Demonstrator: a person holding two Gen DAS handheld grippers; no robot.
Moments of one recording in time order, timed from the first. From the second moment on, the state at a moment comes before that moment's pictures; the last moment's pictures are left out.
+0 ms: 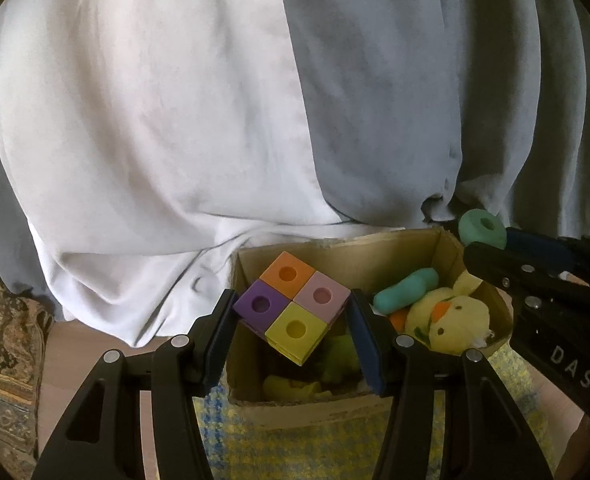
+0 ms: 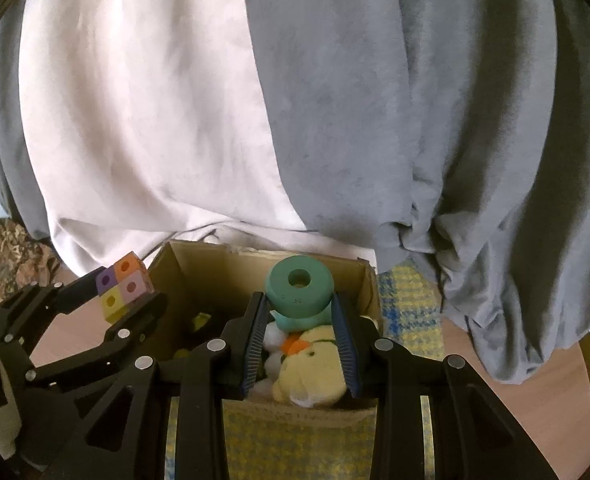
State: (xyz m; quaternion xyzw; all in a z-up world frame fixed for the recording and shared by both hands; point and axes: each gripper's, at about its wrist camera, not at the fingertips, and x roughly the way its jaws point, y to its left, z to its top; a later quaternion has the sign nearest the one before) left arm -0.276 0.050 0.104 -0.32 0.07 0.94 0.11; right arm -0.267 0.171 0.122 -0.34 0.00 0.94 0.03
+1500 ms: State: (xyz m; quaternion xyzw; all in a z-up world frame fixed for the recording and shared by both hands) left arm -0.154 0.010 0.099 -0.32 0.05 0.94 0.04; right arm -0.146 0.165 0.126 -0.33 0.01 0.94 0.06
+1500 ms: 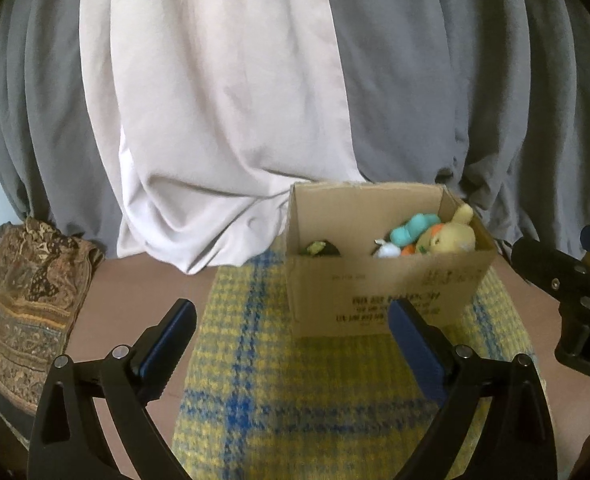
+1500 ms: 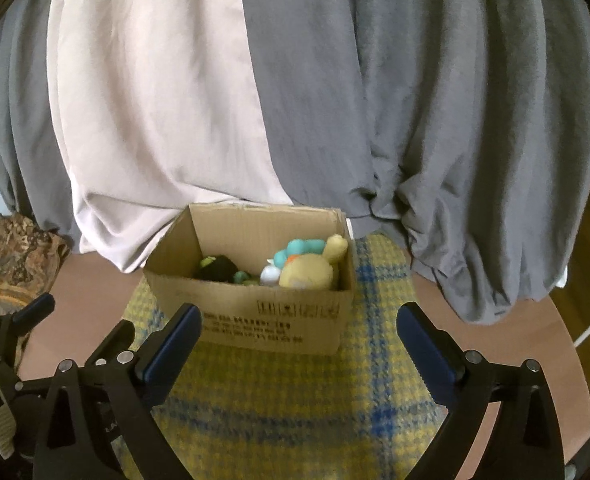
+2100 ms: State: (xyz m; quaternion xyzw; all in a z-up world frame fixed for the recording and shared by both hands) left arm -0.097 0.004 0.069 -0.34 0.05 0.94 0.03; right arm -0.089 0.170 0.089 -0.36 0.04 0.93 0.08
